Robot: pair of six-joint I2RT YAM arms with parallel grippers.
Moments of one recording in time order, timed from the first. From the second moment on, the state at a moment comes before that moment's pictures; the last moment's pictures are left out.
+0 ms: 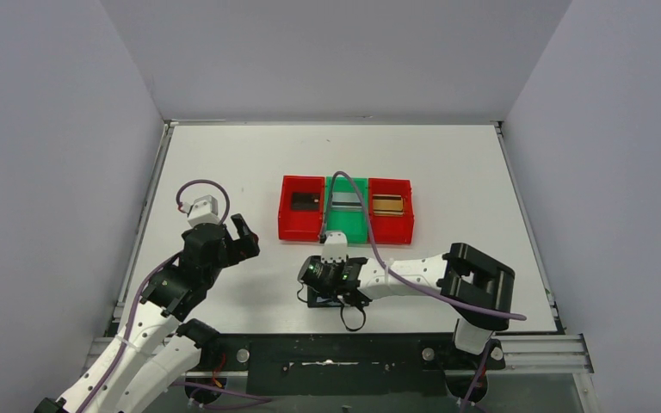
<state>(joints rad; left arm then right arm) -0.50 0.65 0.62 -0.58 -0.36 -0.65 1.22 1.72 0.98 -0.40 0.47 1.03</state>
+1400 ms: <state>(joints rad) -0.50 0.67 0.62 -0.58 -0.35 -0.65 1.20 1.65 0.91 -0.62 0.57 1.17</state>
